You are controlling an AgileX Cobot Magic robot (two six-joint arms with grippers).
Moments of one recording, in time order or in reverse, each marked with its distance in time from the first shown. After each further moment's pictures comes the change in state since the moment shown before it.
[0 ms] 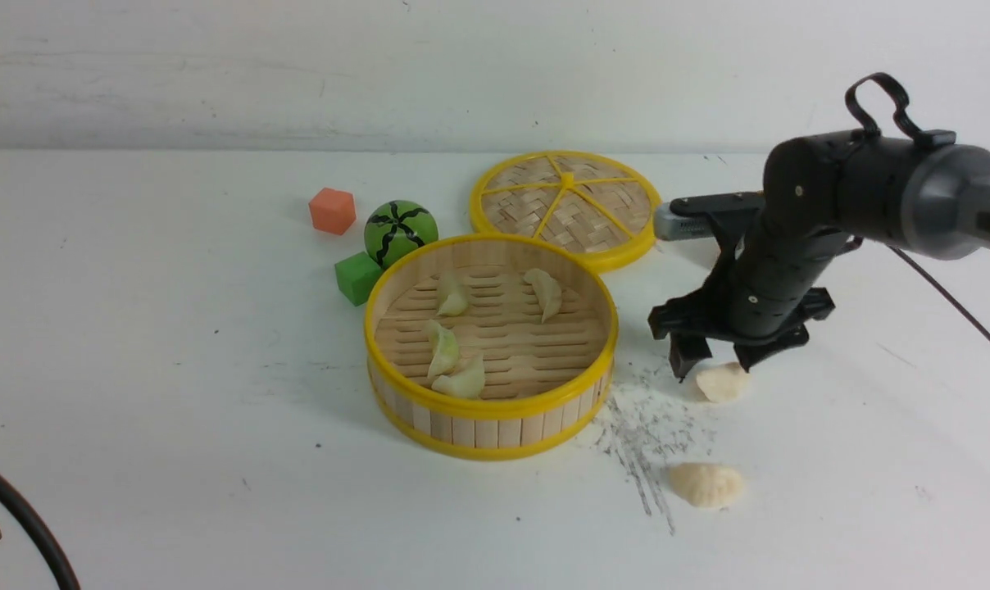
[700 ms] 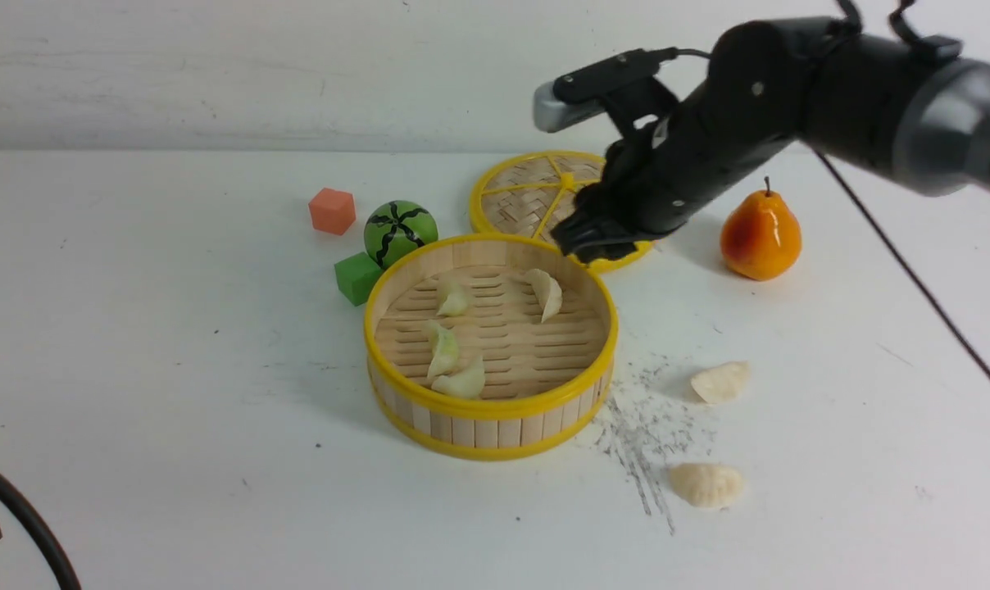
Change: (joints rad) right arm 0.087 -0.135 -0.155 0.066 0.095 -0.332; left arm 0.000 0.001 0.000 0.000 0.000 0.000
